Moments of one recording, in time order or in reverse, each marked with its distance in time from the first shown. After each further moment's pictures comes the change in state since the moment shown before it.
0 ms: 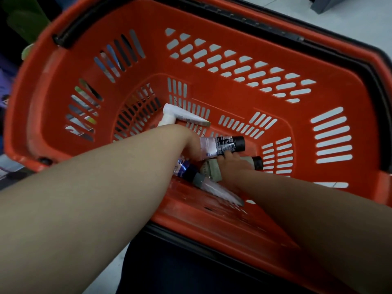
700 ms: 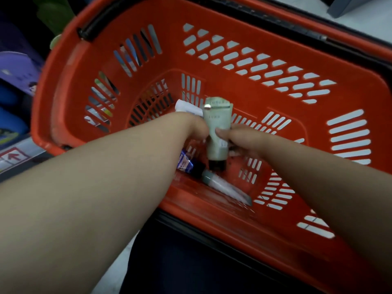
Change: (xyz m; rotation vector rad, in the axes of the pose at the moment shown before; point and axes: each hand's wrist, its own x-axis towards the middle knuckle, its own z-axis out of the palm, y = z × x) left_hand -0.032 -0.005 -0.005 -0.653 0.102 -0.070; right_hand 0.012 0.004 -0.064 1.328 -0.114 -0.049
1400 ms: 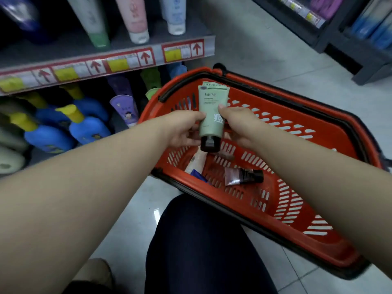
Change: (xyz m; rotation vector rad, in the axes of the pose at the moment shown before) left_hand -0.137 -0.040 -0.061 -1.152 0.318 0.111; right_hand -0.087 -0.151 0.071 0.226 0.066 -0.298
